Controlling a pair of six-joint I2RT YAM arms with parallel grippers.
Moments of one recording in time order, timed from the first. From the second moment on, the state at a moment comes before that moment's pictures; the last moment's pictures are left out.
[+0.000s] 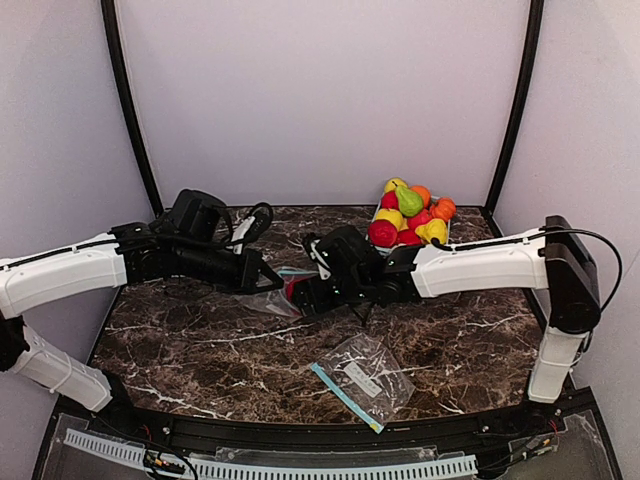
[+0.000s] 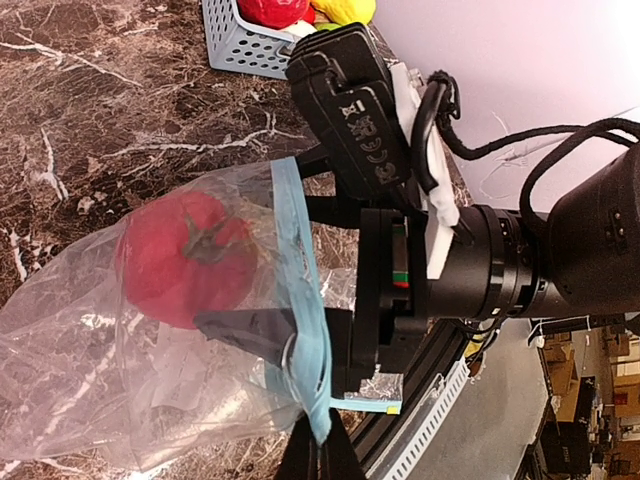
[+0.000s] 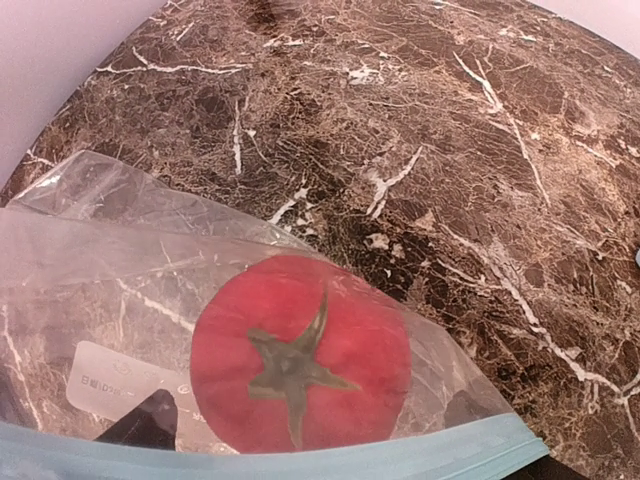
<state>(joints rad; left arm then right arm) -0.78 1.30 1.04 -0.43 0.35 -0.58 1.06 1.84 1.31 -0.22 0.17 0.42</state>
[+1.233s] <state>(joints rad) -0.78 1.24 0.99 -0.43 0.29 -0.56 0.95 1.63 1.21 -0.24 -0.19 0.24</state>
